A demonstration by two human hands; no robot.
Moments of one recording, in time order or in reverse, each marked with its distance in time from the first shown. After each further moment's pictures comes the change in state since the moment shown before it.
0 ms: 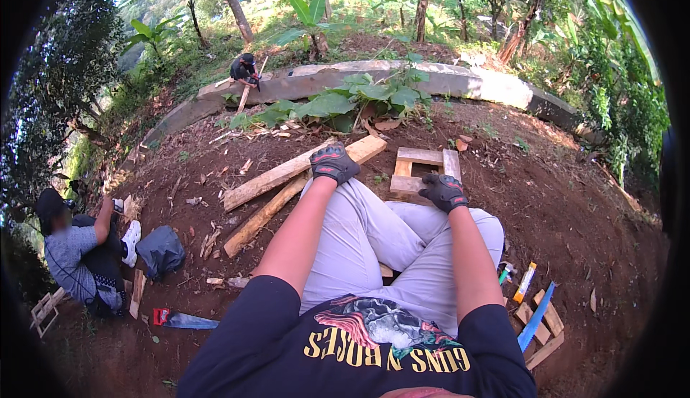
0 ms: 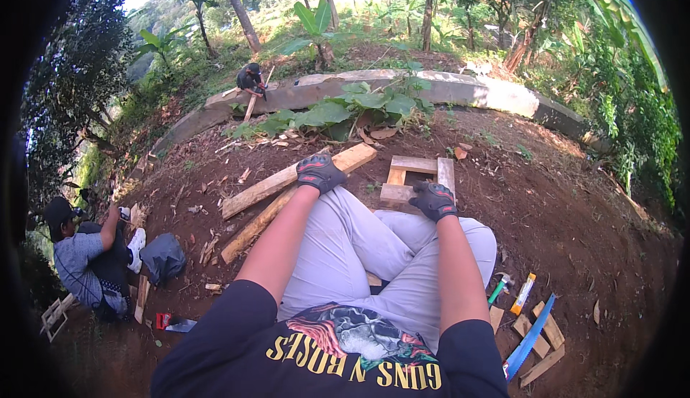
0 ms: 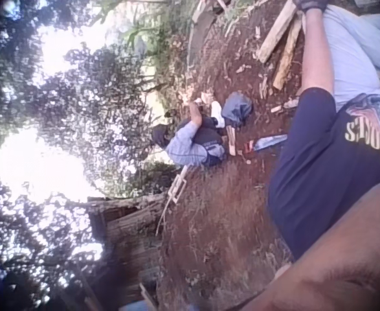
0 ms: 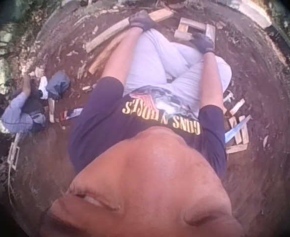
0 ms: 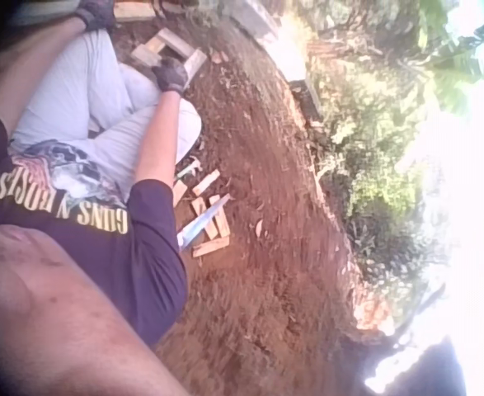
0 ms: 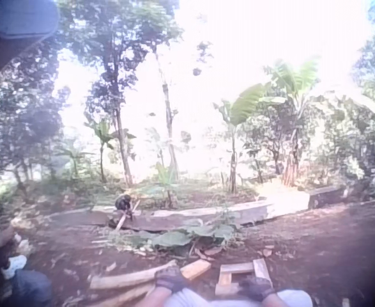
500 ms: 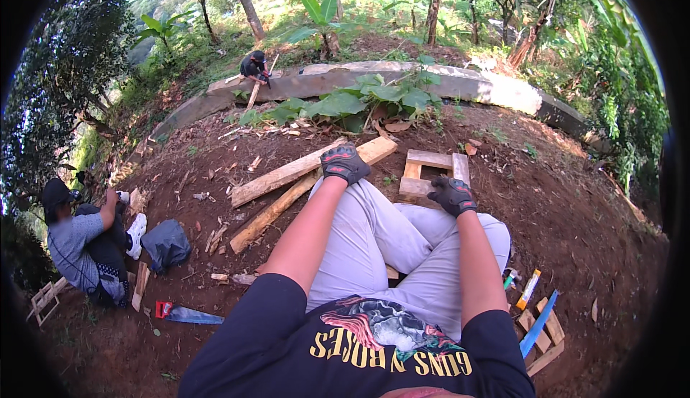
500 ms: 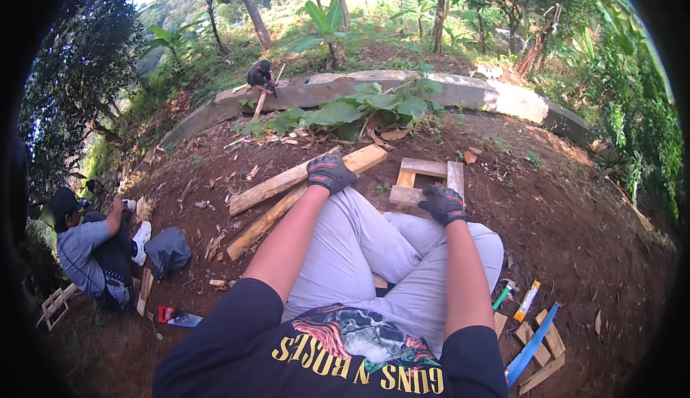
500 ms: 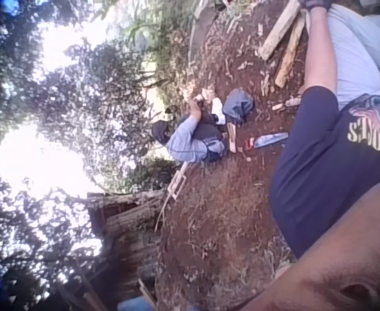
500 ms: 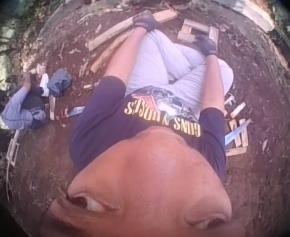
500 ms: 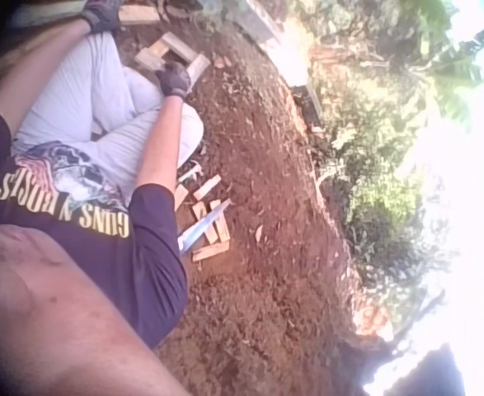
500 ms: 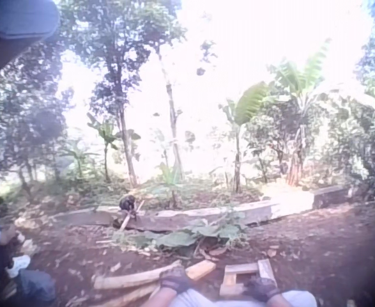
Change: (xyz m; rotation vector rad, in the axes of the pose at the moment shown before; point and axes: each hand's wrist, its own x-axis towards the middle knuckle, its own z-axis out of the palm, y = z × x) left_hand -0.003 -0.004 -0.007 -0.035 -0.060 -0.020; right_hand -0.003 -0.011 -0.008 0.026 -0.017 0.001
